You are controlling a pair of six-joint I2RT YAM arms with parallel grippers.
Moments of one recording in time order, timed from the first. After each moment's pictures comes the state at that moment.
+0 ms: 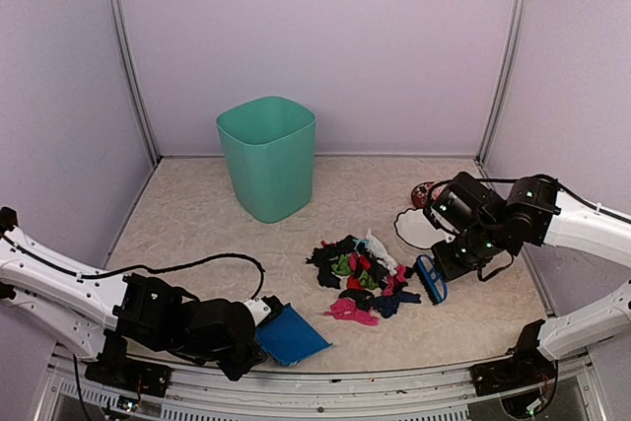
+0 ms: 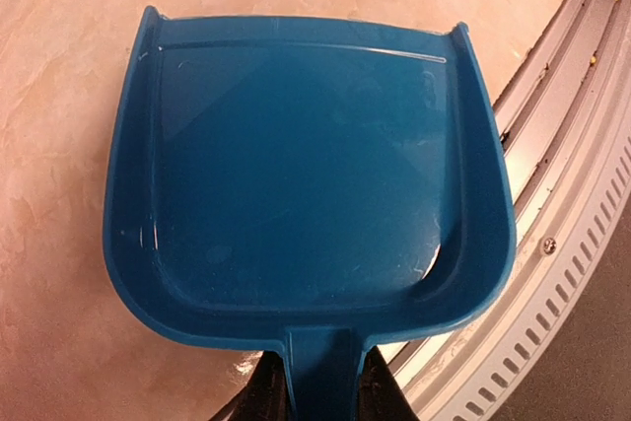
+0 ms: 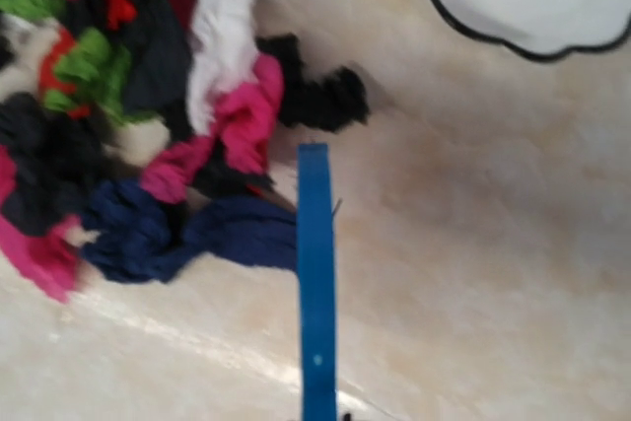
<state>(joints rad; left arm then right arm) -1.49 1.27 0.71 -0.51 -0.21 -0.66 0.90 1.16 1.02 -1.02 0.23 0.49</state>
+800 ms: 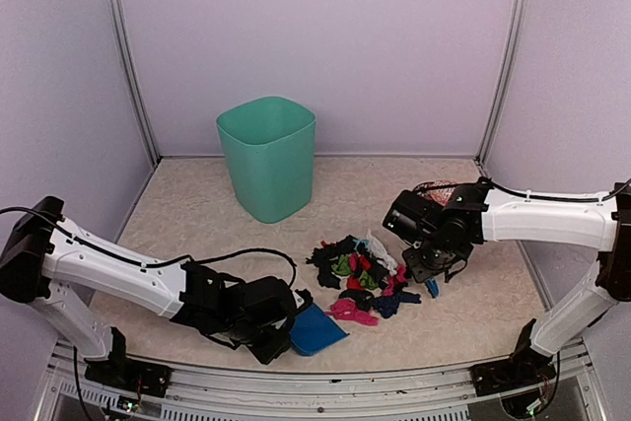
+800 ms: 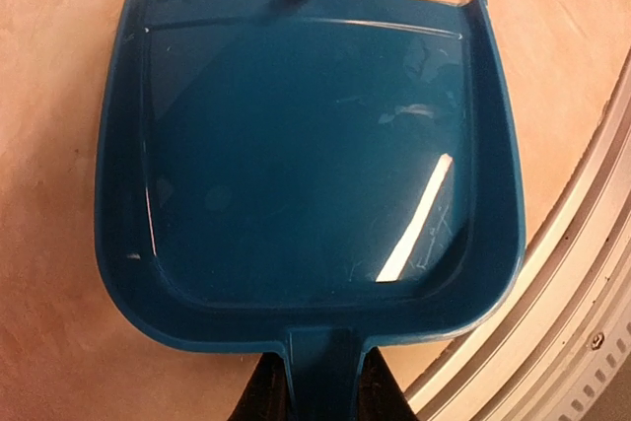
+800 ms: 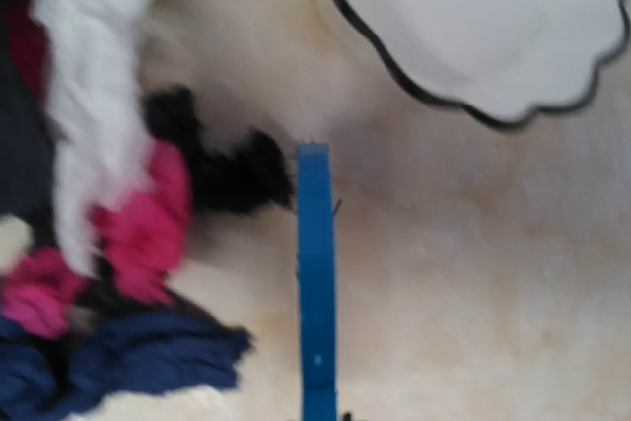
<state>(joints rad) -1.33 1.57 0.84 -0.43 -0.10 -0.48 0.95 1.48 1.09 -0.98 0.45 0.53</state>
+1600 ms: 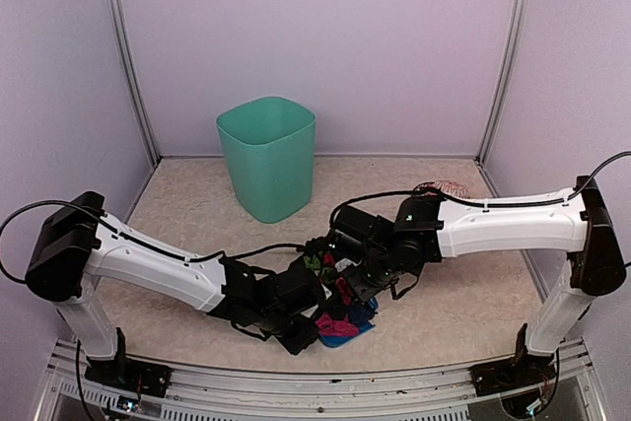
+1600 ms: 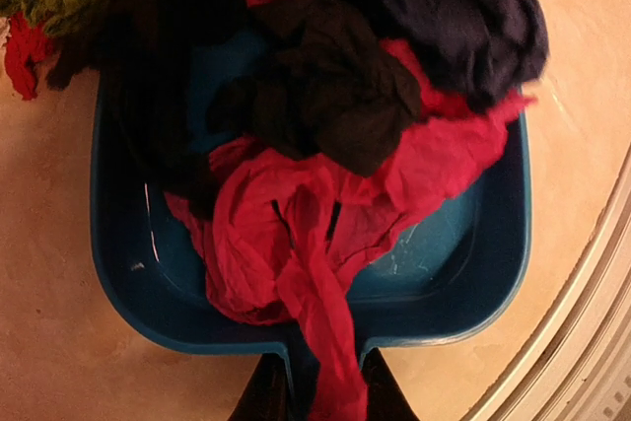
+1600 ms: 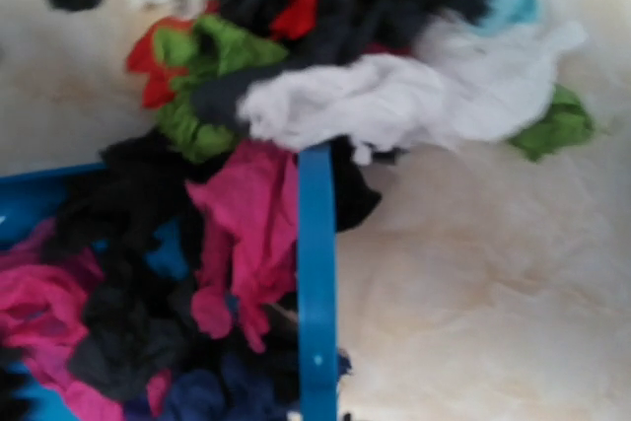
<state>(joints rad) -1.28 1.78 1.00 -0.33 -0.06 -0.42 1.19 1.69 1.30 -0.86 0.36 0.50</state>
